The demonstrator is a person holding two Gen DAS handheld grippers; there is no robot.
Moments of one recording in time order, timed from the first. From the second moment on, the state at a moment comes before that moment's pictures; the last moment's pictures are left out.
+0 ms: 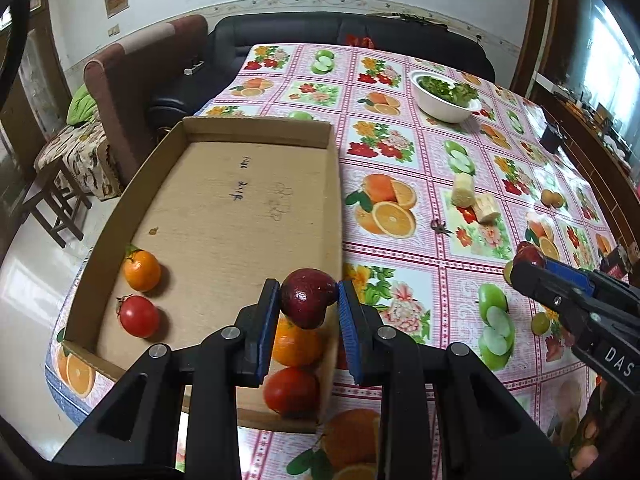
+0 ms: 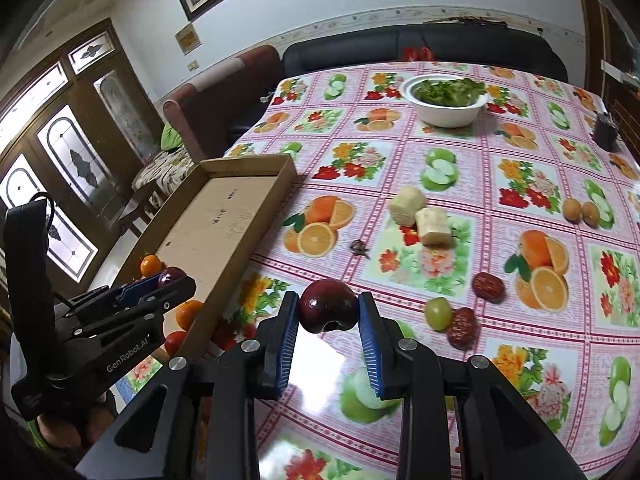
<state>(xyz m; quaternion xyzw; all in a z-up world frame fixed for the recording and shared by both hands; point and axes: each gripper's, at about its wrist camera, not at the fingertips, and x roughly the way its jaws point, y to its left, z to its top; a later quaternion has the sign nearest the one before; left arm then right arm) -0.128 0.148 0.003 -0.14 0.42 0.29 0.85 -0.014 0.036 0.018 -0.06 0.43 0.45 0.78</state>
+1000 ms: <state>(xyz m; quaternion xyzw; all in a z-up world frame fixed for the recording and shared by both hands) -0.157 0.215 -0.033 -0.21 0.44 0.31 0.82 -0.053 0.214 -0.019 -0.14 0.46 0.55 0.69</state>
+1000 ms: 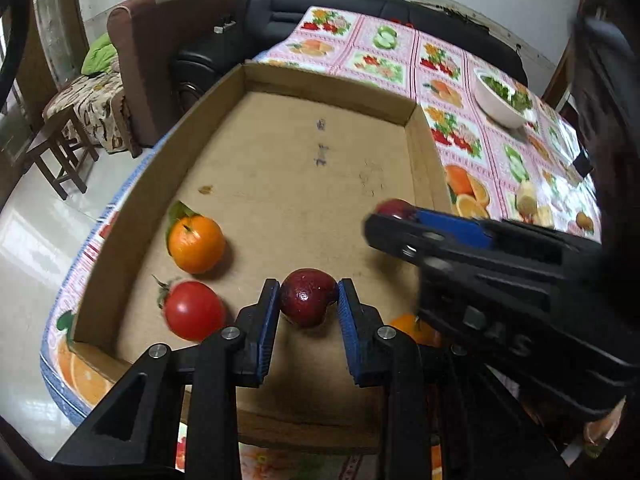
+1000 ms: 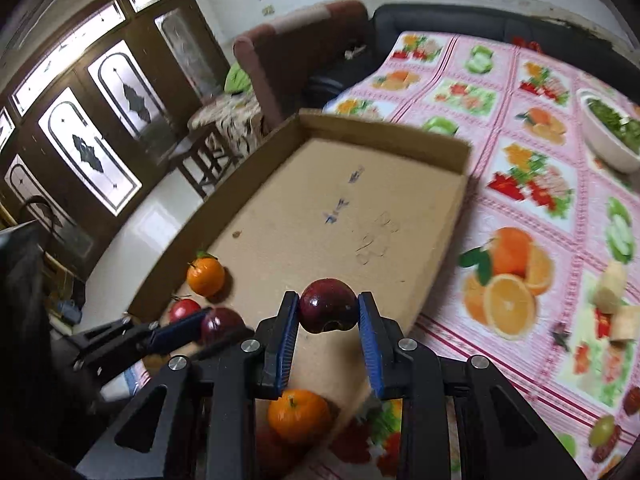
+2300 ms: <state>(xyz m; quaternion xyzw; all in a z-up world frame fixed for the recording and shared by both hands) -0.142 0.151 0.004 -0.18 0.42 0.30 0.84 -0.012 0.046 0.019 -0.01 0.45 0.48 0.75</state>
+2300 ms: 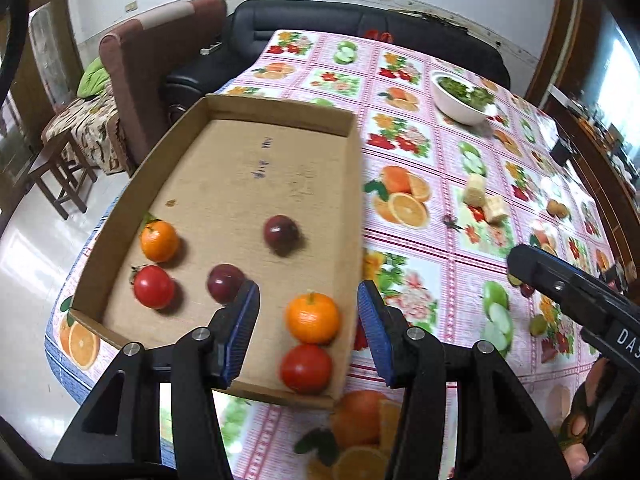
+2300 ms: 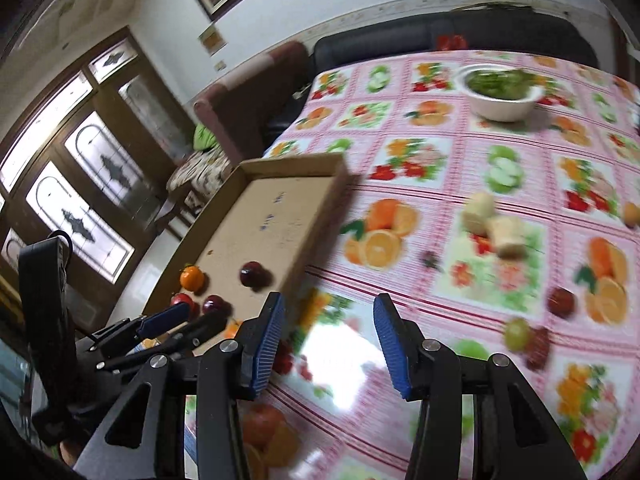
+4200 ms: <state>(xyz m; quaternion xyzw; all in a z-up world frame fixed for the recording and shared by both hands) -0.009 0.095 -0.011 -0.17 0.47 0.19 0.85 0.111 -0.107 -0.031 0.06 0.48 0.30 0.83</state>
